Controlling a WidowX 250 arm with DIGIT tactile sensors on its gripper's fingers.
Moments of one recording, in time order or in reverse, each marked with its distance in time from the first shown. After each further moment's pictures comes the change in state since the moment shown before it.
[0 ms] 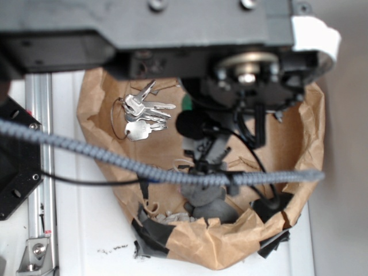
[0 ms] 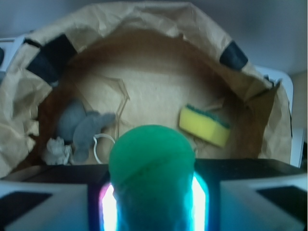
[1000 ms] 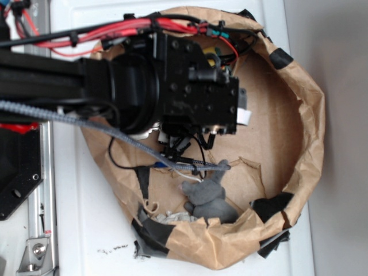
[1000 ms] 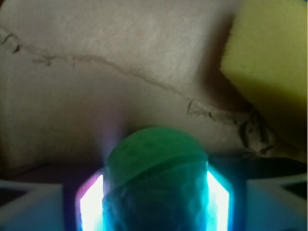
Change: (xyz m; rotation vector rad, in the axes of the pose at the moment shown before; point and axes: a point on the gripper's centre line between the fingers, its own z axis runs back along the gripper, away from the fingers) arm -0.036 0.017 -0.151 0.104 0.241 -0.149
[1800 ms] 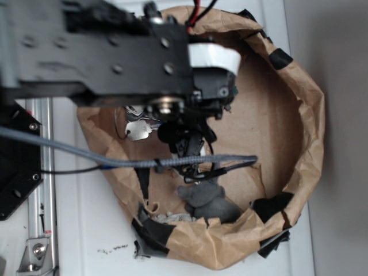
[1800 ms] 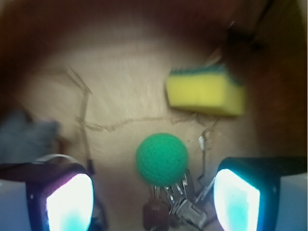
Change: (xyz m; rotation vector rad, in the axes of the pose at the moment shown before) arm -0.005 -0.003 0.057 -0.097 -0.210 0.427
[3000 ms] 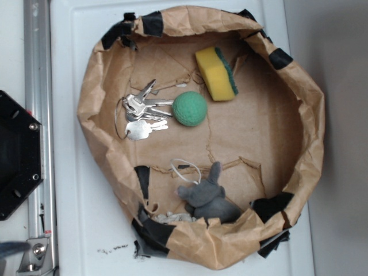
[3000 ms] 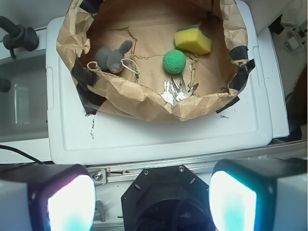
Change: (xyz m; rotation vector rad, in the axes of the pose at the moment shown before) arm -0.120 -0.010 0.175 -0.081 -0.036 -0.033
